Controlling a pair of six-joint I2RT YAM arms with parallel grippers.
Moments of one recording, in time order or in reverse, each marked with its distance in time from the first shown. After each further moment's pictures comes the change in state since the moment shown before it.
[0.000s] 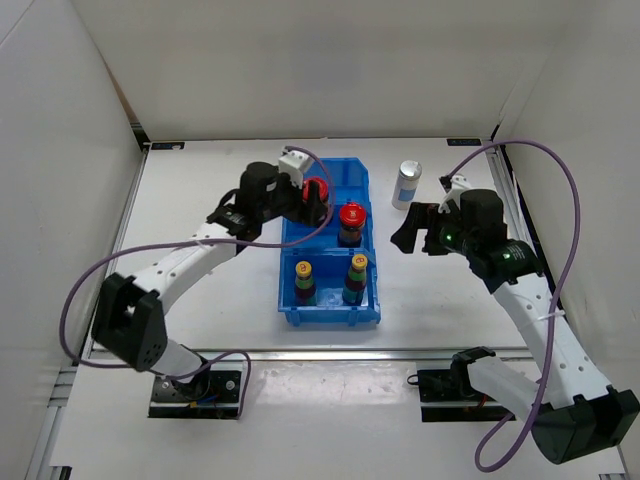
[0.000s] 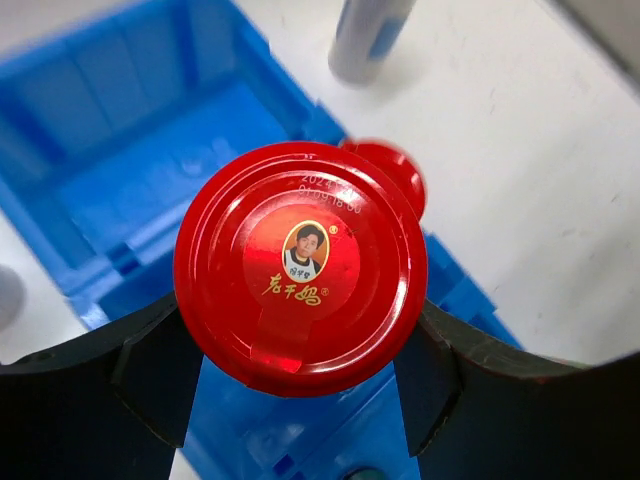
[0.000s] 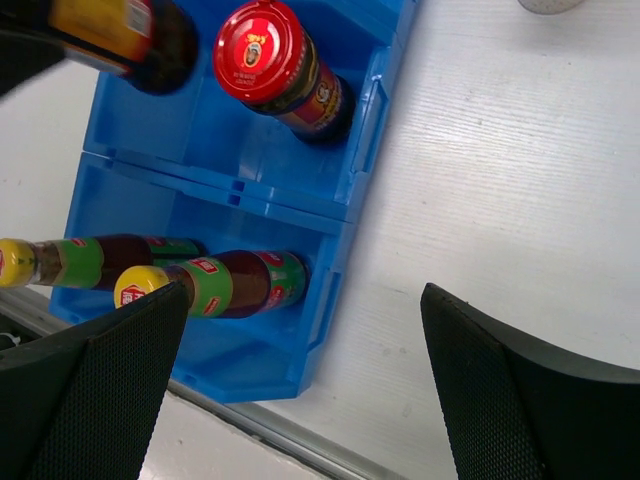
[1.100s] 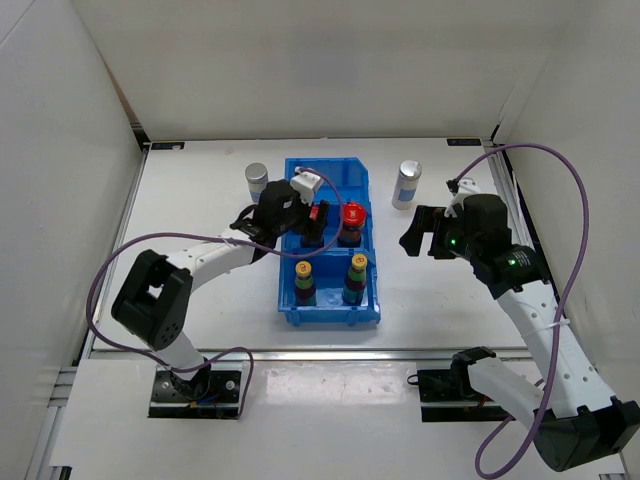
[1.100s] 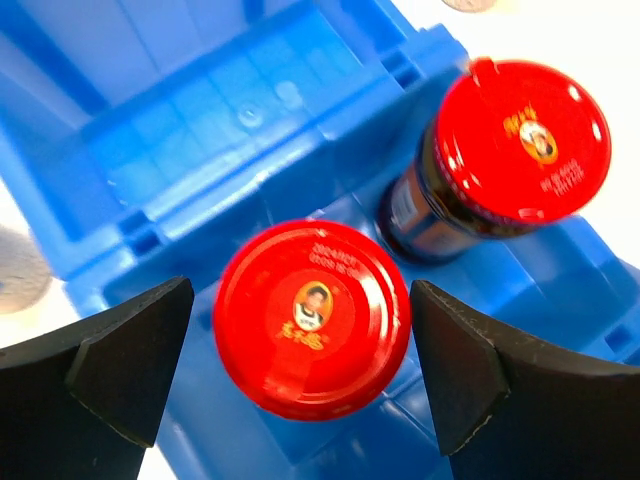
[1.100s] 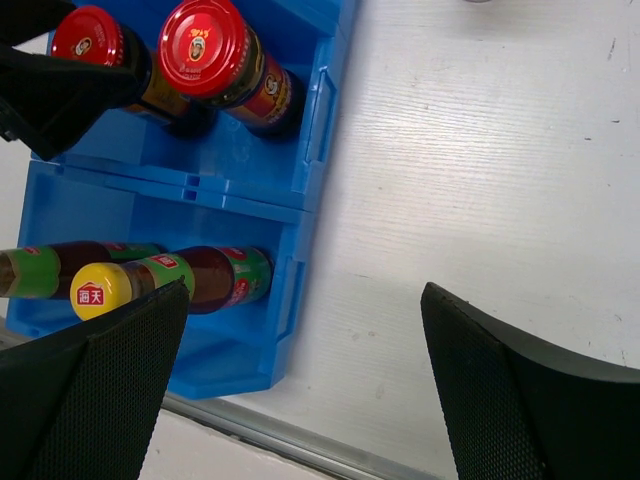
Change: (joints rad) left arm -0.055 0.183 -0.135 0.192 -0.174 0.100; right arm 0.000 -0.046 0.000 -0.068 0.107 -0.010
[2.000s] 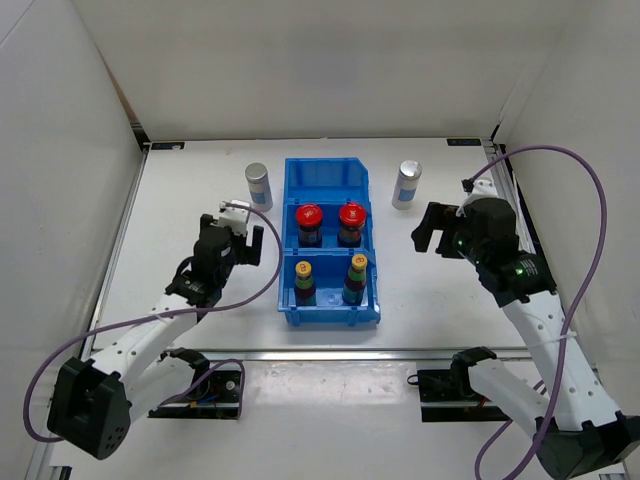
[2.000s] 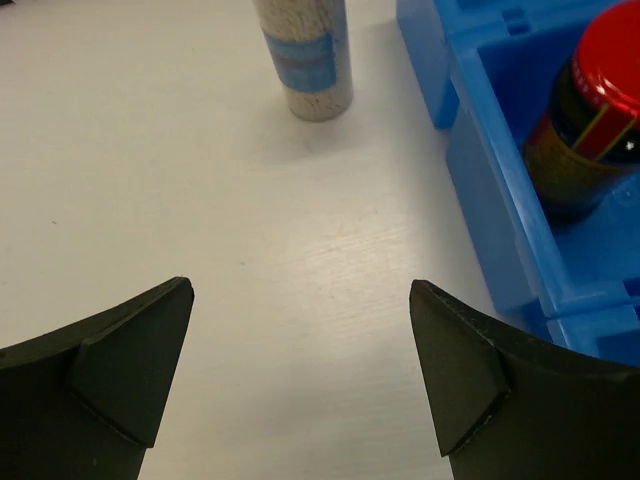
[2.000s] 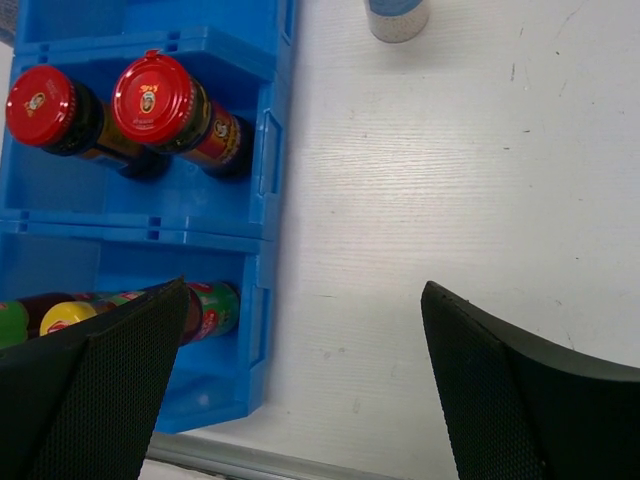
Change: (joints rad) left arm 0.153 -0.642 -0.466 -0.078 -0.320 0.058; right arm 0.000 -0.061 -0.002 0.002 0.155 0.029
